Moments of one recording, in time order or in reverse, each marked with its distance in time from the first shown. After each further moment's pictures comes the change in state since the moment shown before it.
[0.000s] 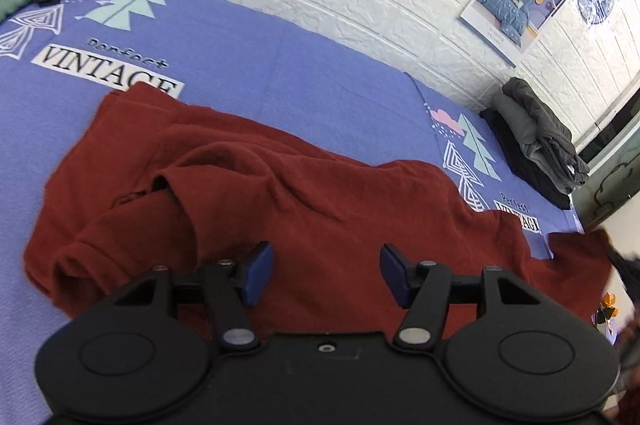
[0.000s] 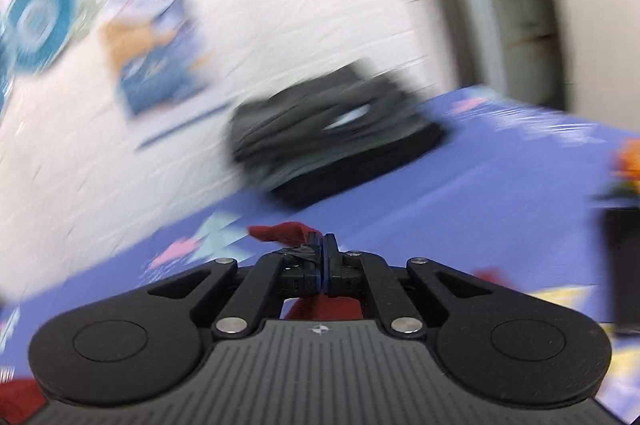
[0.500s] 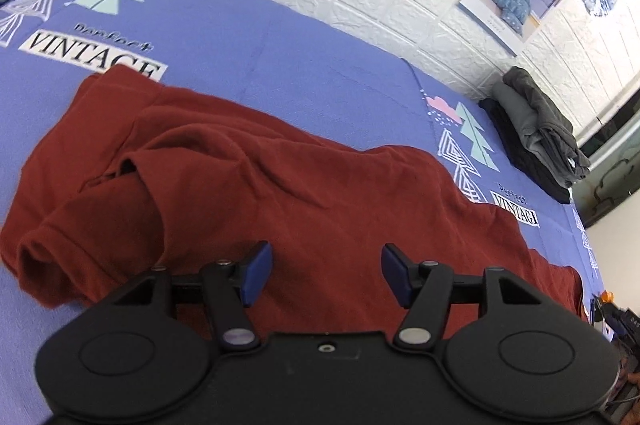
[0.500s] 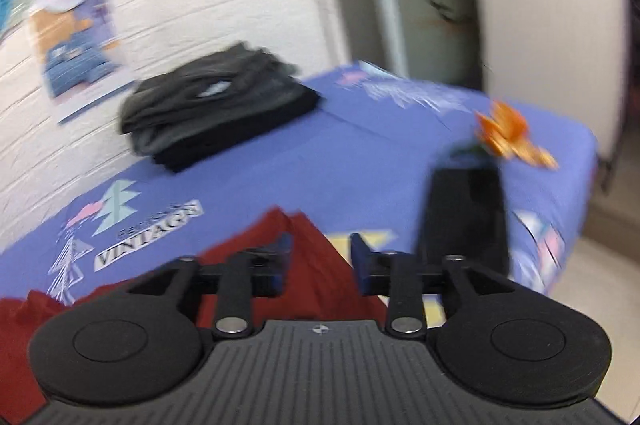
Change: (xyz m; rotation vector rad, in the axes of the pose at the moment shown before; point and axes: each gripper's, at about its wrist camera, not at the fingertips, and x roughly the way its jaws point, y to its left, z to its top) left arm 0.008 -0.011 -0.004 -0.022 0.032 0.008; right arm 0.002 -0.052 -0.016 -0.158 0.113 -0.072
